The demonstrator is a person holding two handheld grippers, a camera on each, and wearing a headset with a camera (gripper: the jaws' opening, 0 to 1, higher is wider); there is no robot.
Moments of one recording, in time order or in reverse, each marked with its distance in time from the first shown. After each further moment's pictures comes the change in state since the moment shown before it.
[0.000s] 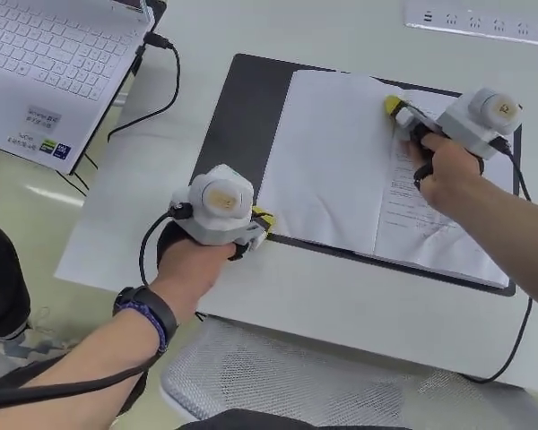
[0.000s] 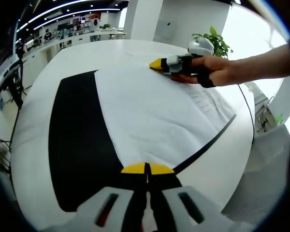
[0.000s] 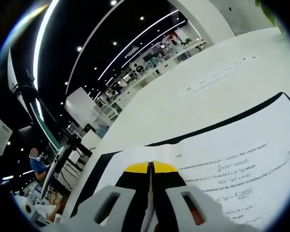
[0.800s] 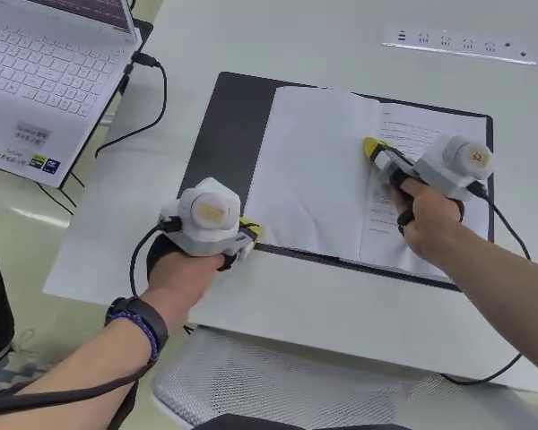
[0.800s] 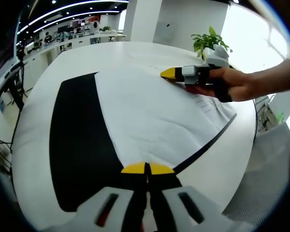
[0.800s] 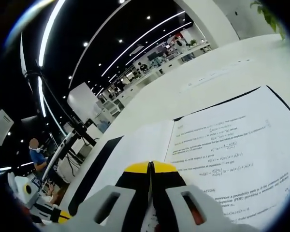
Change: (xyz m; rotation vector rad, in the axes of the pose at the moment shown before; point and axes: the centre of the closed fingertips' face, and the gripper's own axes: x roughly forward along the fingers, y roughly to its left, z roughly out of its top) left arm -0.006 -0.004 0.003 0.014 -0.019 0.010; right arm -0.042 0.014 -0.029 -0.054 0.011 0.008
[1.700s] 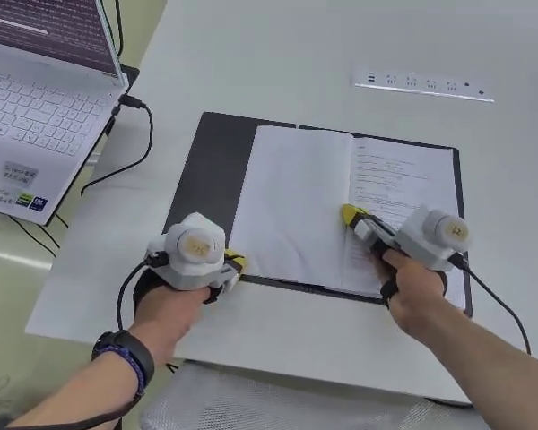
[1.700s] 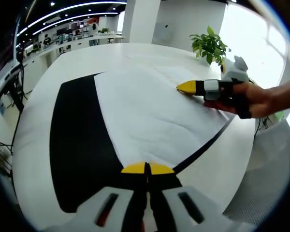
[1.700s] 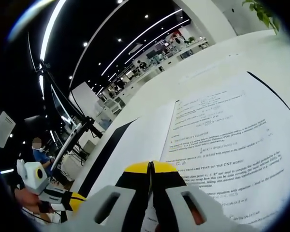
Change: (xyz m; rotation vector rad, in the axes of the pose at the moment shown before) left arm 0.003 0.003 -0.003 0.018 -0.012 -0.001; right arm -0.053 0.016 -0.042 0.025 0.024 0.007
